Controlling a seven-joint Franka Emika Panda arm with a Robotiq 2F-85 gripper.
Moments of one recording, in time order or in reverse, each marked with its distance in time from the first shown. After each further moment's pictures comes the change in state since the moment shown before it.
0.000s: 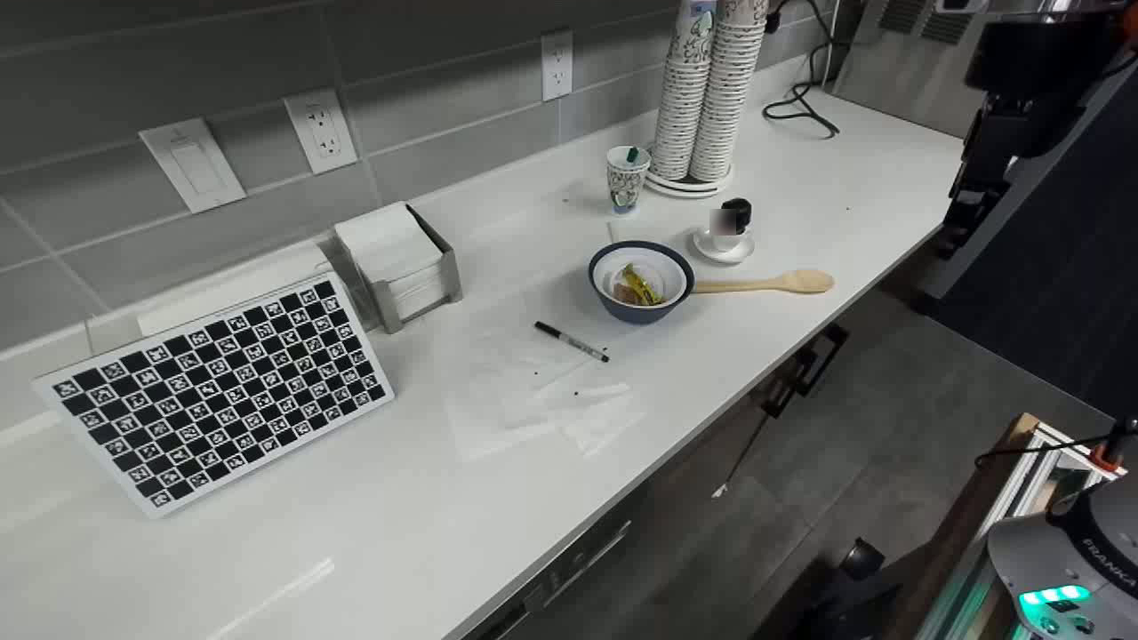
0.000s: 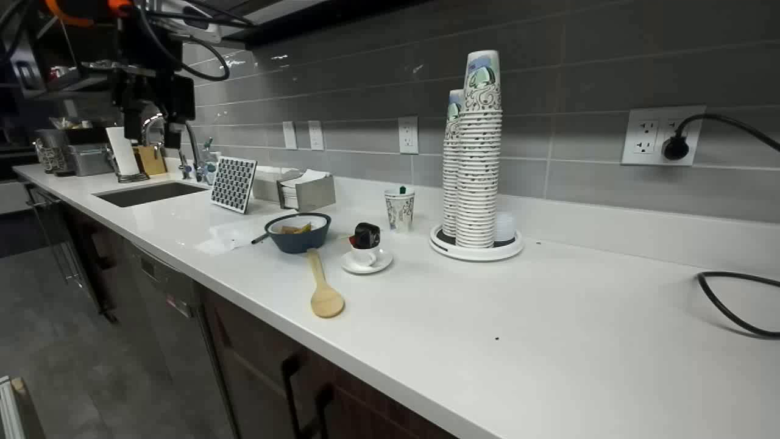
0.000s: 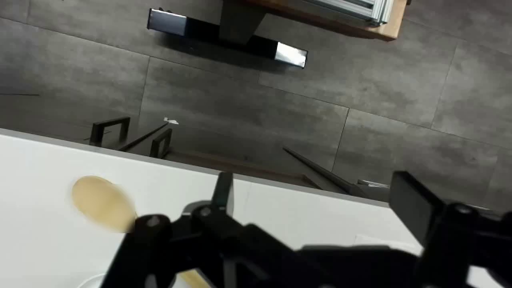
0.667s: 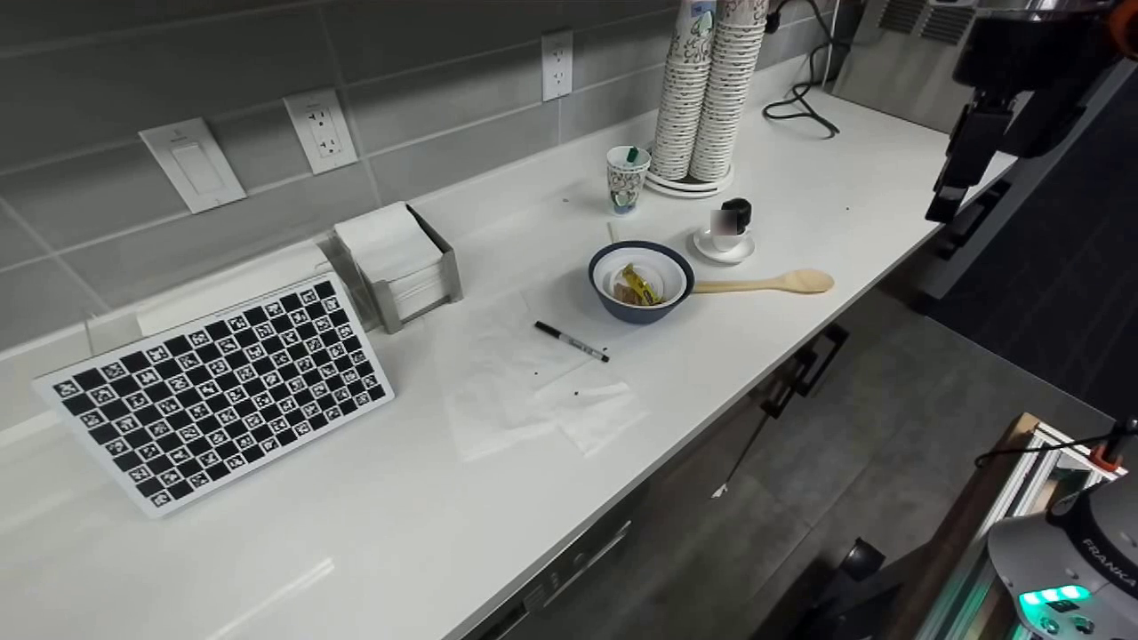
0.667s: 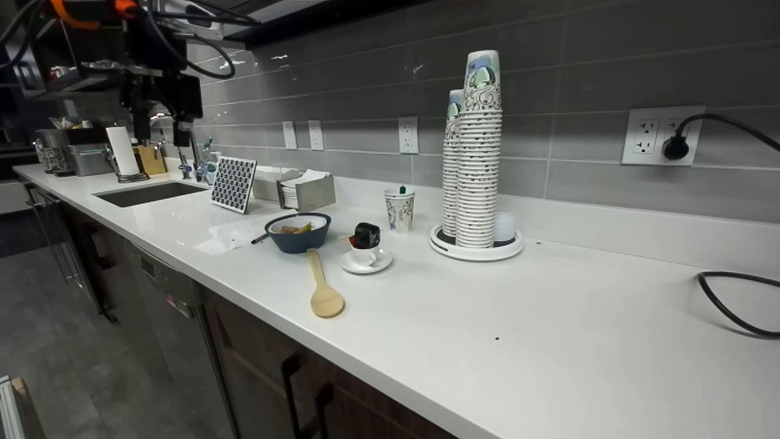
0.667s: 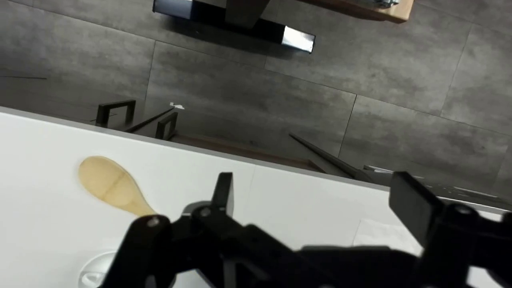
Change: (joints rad) arm -0.002 0.007 0.013 0.000 -0.005 0.056 0.003
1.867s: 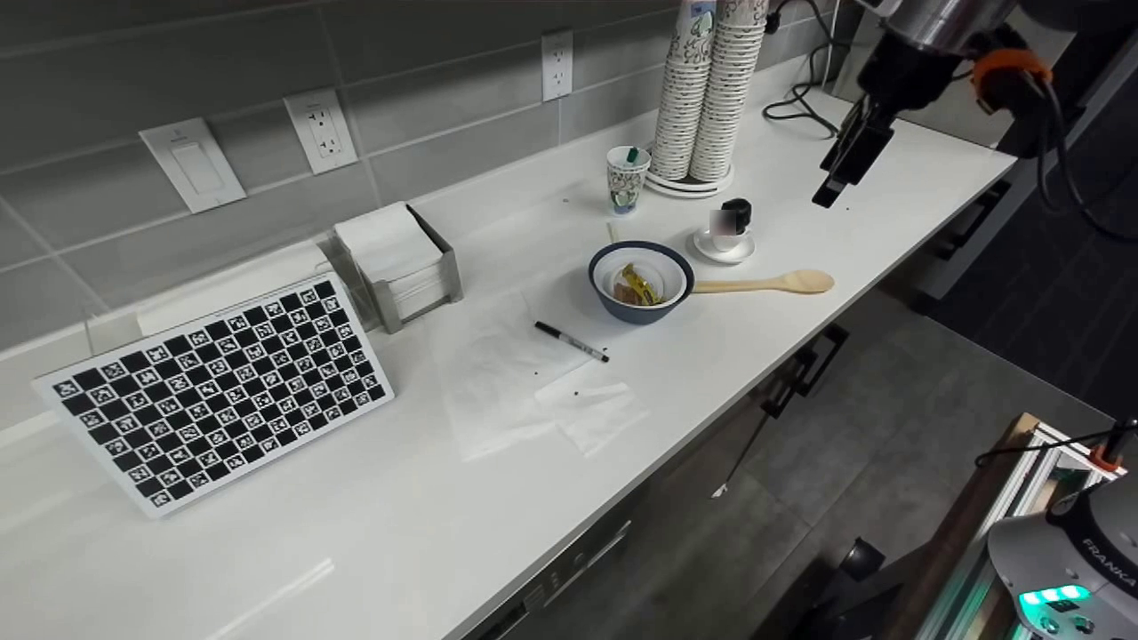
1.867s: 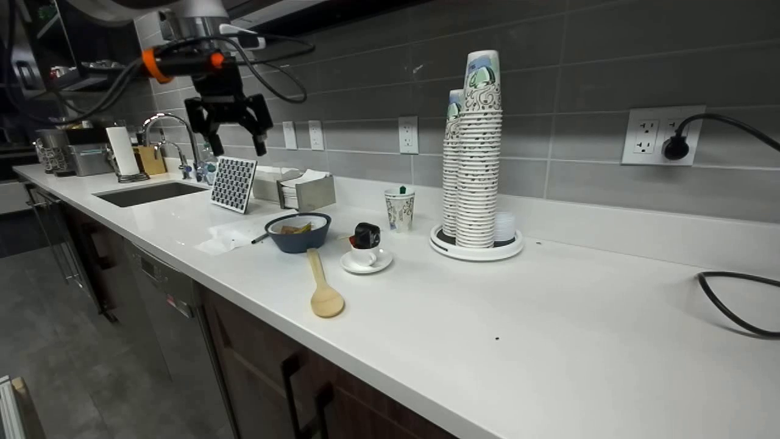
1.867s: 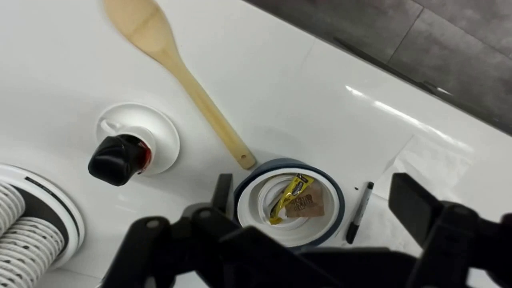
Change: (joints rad) arm 0.004 0.132 -0.012 -0.059 -0.018 0.504 -0.219
